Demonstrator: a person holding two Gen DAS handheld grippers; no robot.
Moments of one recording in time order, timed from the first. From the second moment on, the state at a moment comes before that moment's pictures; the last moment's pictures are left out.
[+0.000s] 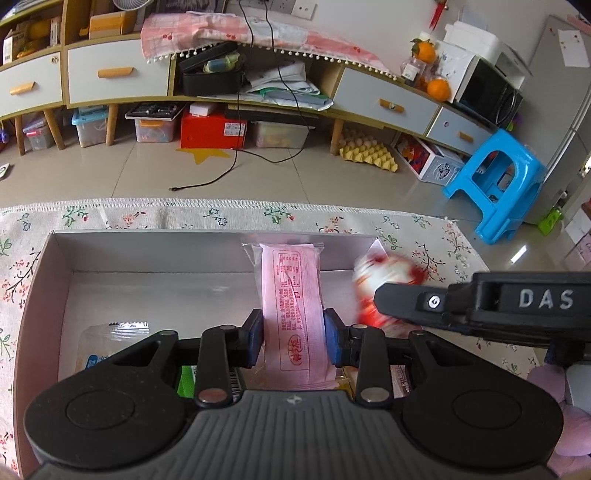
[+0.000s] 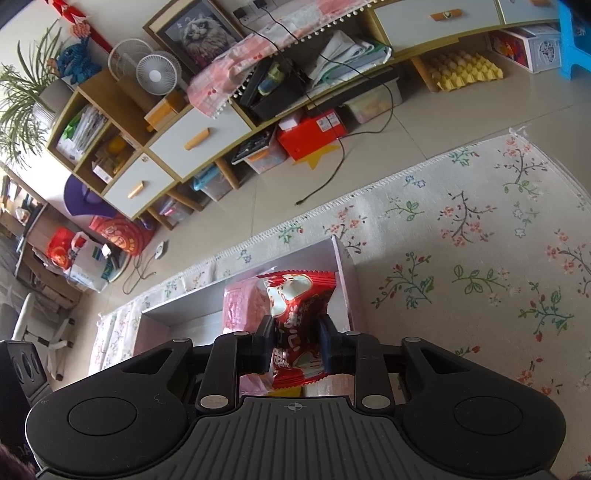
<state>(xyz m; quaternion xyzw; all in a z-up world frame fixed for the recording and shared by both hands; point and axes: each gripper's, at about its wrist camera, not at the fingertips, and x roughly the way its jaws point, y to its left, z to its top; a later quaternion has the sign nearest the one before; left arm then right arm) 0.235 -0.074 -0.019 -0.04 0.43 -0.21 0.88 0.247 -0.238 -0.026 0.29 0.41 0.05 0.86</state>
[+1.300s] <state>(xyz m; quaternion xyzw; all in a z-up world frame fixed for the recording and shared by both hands) 0.096 -0.010 0.044 -0.02 0.43 -0.15 0.89 0.101 -0.182 0.059 0.21 0.44 0.05 0.87</state>
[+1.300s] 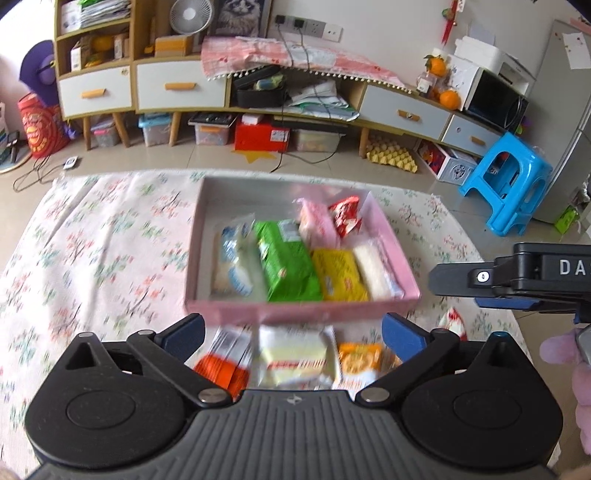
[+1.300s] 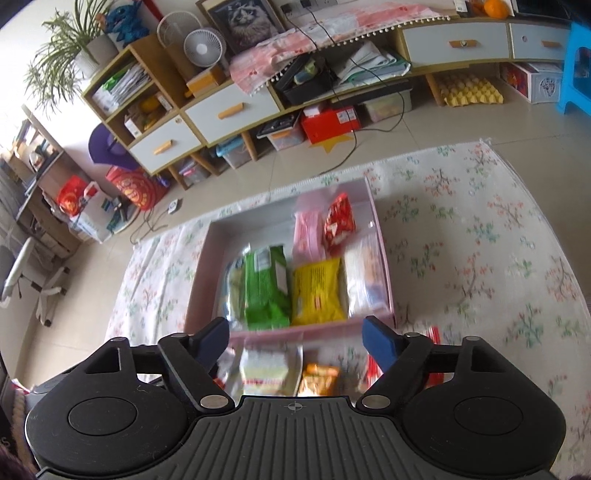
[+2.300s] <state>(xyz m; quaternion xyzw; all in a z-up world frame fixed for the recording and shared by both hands) 0.026 0.038 -0.037 0.17 0.41 -0.26 0.86 0.004 -0.111 -0.027 0.01 0.46 0.16 0.88</state>
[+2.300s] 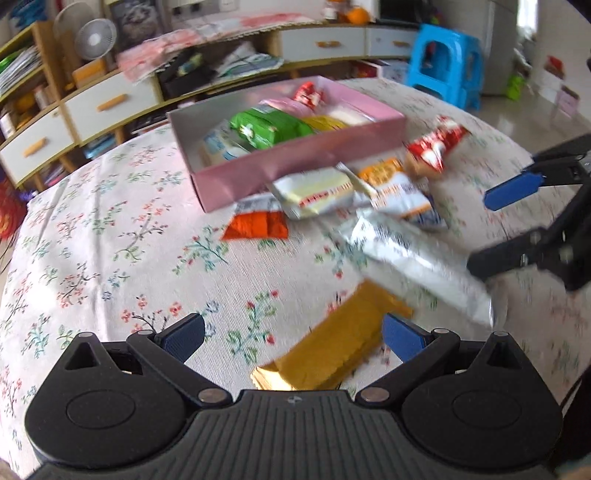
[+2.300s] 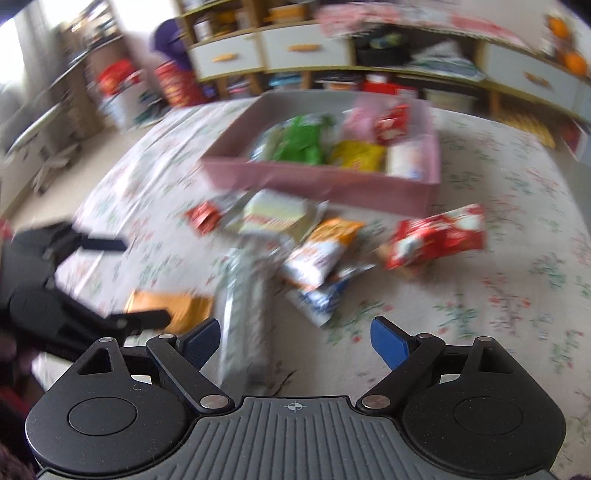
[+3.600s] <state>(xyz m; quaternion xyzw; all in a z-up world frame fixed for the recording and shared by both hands) 0.040 0.058 -0.041 0.06 0.47 -0.13 0.87 -0.001 -0.092 -0.067 -0.05 0.40 0.19 0.89</state>
